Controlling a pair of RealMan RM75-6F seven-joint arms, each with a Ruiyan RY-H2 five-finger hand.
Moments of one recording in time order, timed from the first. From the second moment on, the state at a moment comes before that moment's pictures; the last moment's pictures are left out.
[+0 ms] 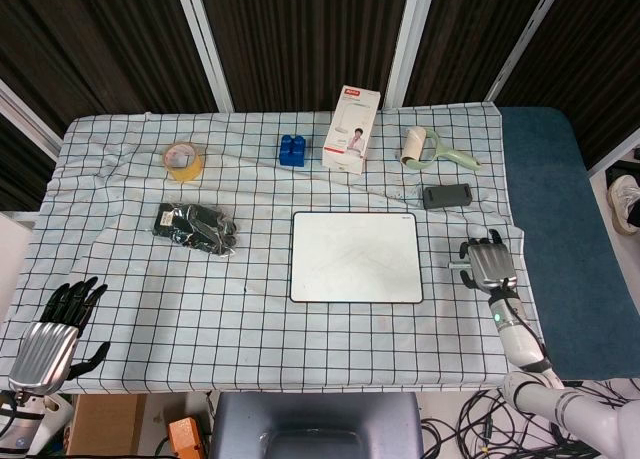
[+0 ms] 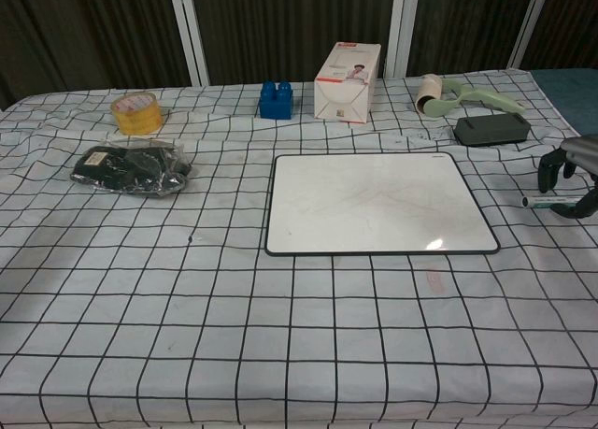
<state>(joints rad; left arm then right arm) -0.14 -1.15 0.03 -1.56 1.63 1.47 0.01 0.54 -1.59 0.17 -1.03 -1.10 0.89 -0.31</state>
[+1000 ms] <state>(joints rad) -0.15 -1.15 0.03 -1.56 1.63 1.45 0.01 0.54 -1.60 0.16 -1.02 -1.09 0.89 -0.33</state>
